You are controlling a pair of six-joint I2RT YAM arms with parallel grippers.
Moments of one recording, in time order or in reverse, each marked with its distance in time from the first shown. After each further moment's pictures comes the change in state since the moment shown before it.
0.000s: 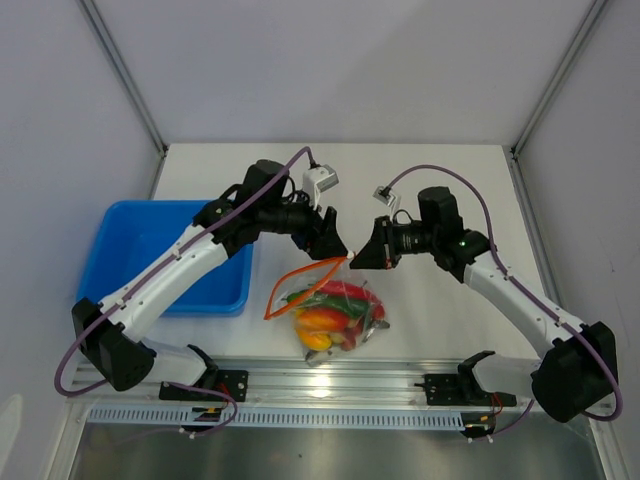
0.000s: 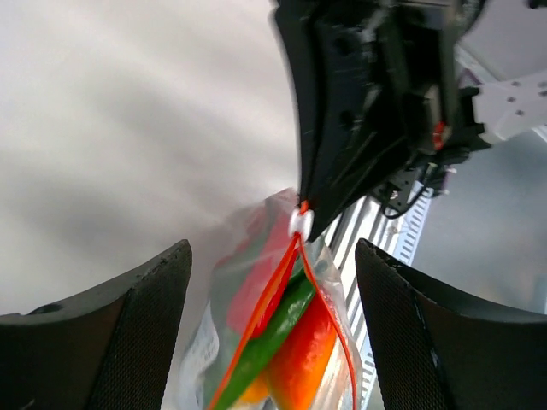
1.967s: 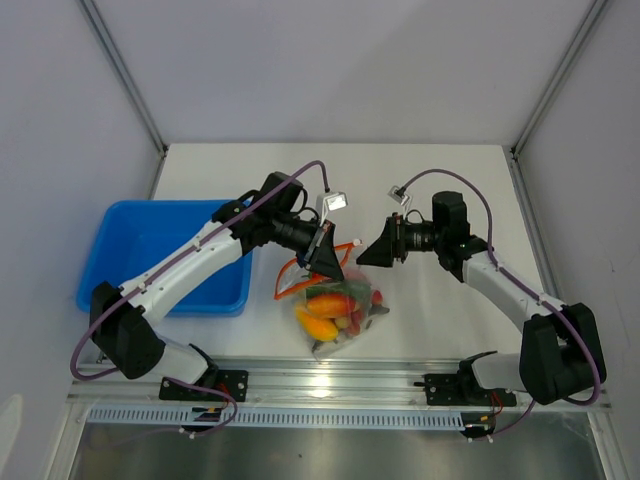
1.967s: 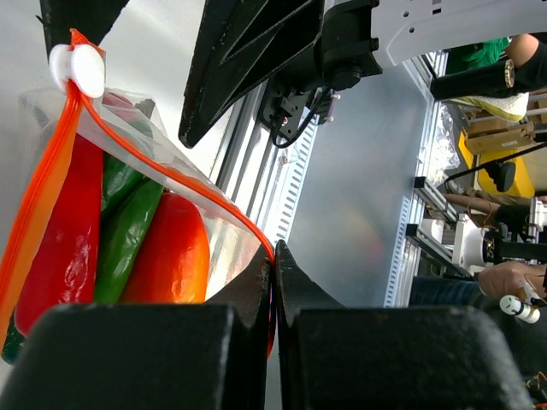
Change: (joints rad) left arm 0.003 0.079 -0.055 -0.092 0.342 -0.091; right arm -0.154 0.086 -0.152 0.294 -0.139 -0.006
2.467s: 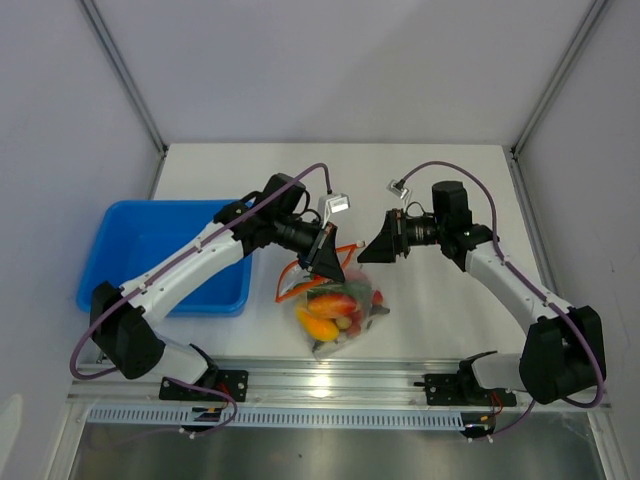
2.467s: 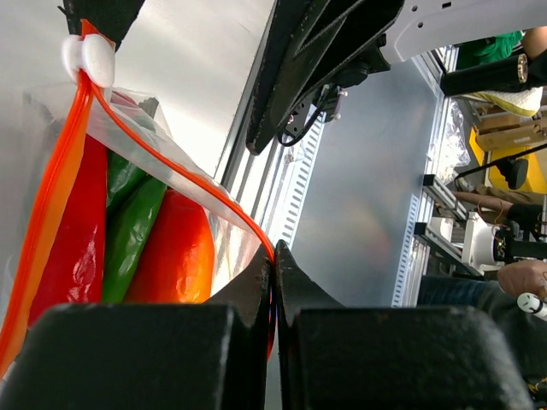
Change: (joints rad) left arm -0.018 0.000 0.000 -0.001 -0.028 0.009; right arm 0.000 0.003 0.141 -0.240 -0.048 -0.048
